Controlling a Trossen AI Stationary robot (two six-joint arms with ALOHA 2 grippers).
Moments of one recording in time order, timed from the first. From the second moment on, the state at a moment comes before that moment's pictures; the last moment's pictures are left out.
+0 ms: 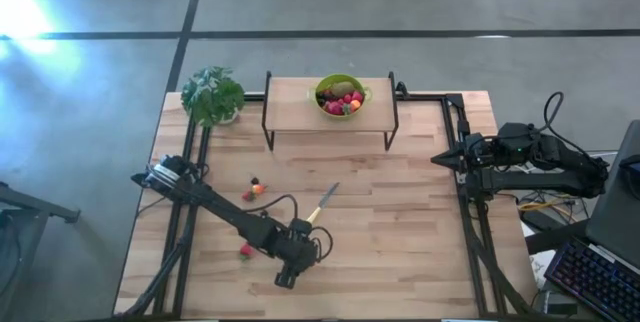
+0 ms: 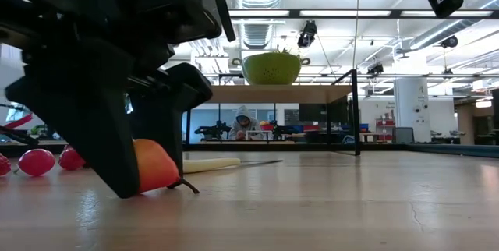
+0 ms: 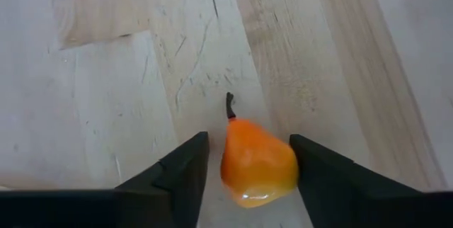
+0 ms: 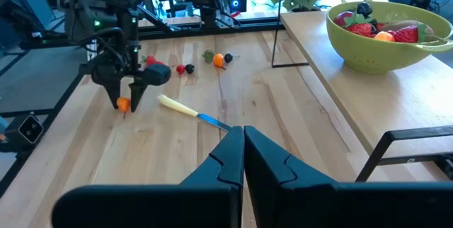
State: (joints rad) left arm -0.49 1.90 1.16 -0.29 -0.03 -0.24; right arm -0.08 0.29 0.70 -0.75 -0.05 0.07
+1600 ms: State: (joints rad) left arm -0.10 1.72 1.63 -0.41 -0.45 0.39; right arm -0.08 0.29 0.70 -0.75 -0.05 0.07
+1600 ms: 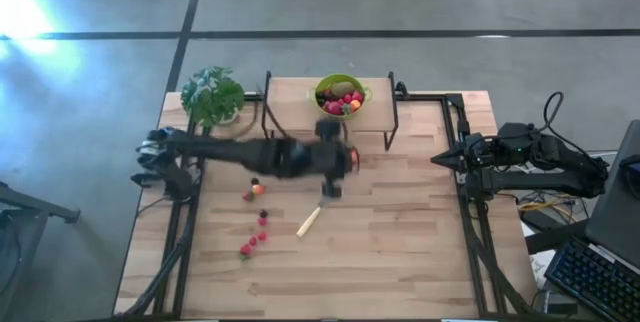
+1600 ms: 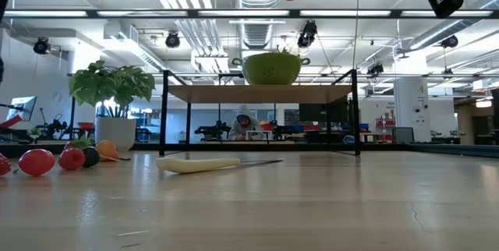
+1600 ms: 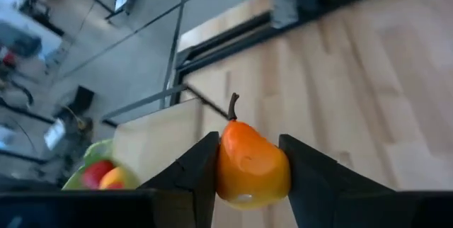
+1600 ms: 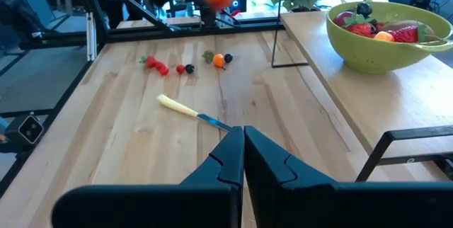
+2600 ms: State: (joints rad) left arm 0.37 1.67 1.55 -0.32 -0.29 0.09; right arm -0.08 0.29 0.70 -0.75 -0.05 0.07
